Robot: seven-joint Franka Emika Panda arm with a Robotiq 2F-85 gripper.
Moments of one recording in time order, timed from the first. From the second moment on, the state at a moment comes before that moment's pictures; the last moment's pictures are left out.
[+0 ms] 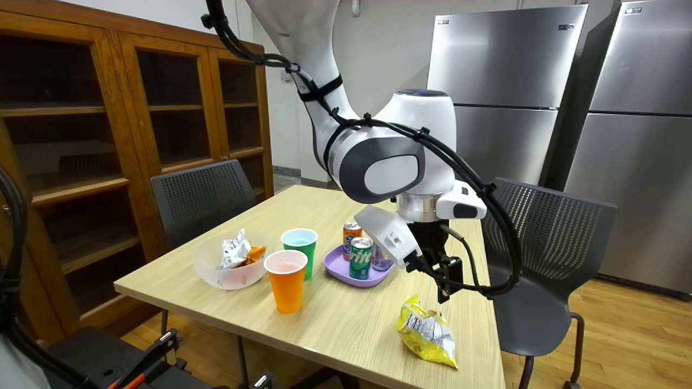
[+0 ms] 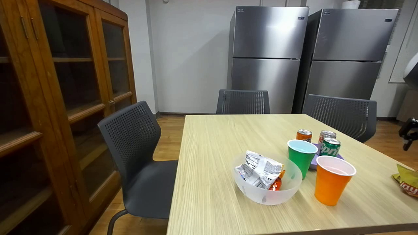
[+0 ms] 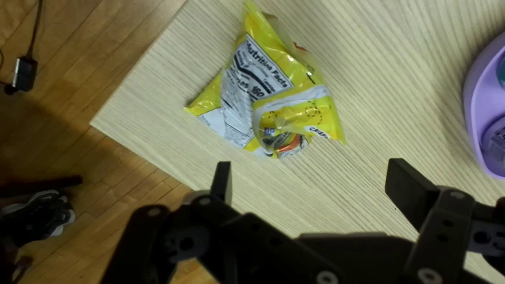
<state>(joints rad) -0.26 0.28 -0.30 -2.43 0.33 2.92 -0.17</state>
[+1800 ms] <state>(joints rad) -0.39 0.44 -0.22 -2.34 0.35 2.88 -0.16</state>
